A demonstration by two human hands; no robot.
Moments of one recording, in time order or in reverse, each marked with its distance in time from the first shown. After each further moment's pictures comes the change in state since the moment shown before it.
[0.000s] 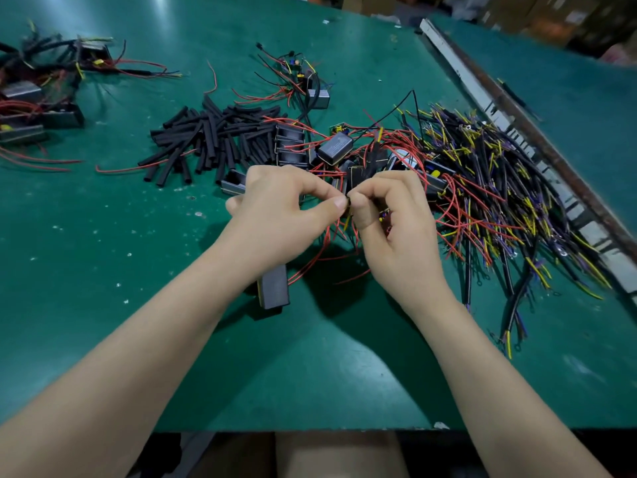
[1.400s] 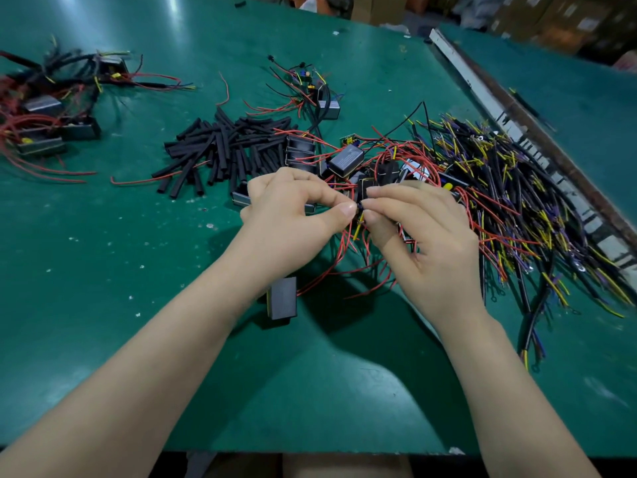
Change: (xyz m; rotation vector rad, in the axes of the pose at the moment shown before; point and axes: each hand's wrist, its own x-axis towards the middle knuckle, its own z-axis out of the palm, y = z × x) left_hand -0.001 0.003 -0.002 -0.041 0.094 -0.066; right_hand 0.001 0.010 -0.016 -0.170 0.046 -0.285
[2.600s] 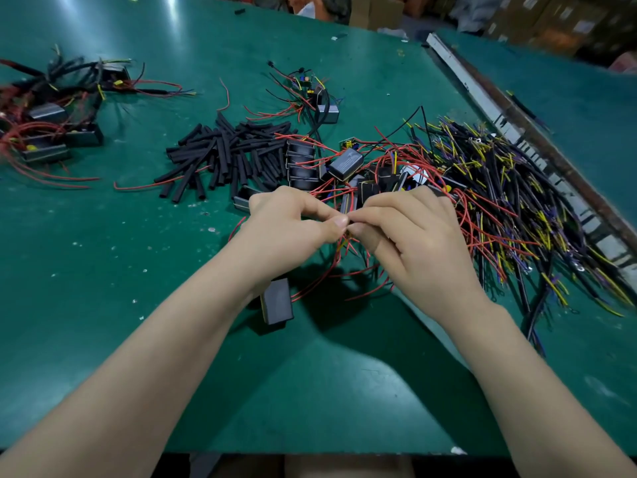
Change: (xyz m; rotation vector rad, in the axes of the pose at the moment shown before) left_hand 0.004 -0.007 -0.003 -0.042 -0.141 -0.099; right_hand 0.013 -0.002 -0.004 -0.185 -0.202 -0.108
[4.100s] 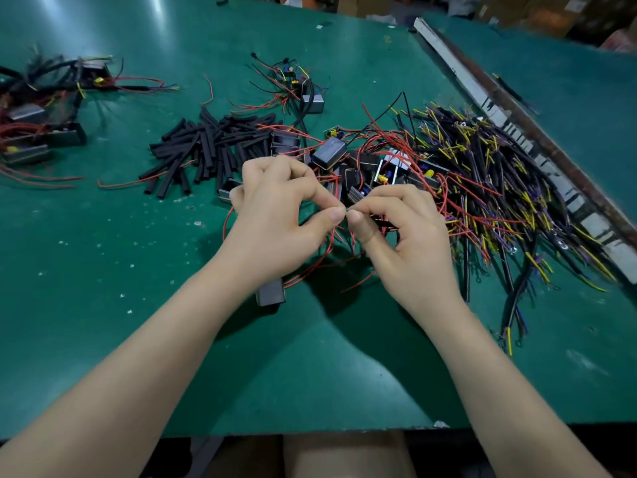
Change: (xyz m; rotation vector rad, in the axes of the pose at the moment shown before) left_hand -0.005 -0.003 0.013 0.302 0.233 0.367; right_hand -0.018 -0.015 0.004 0.308 0.100 0.419
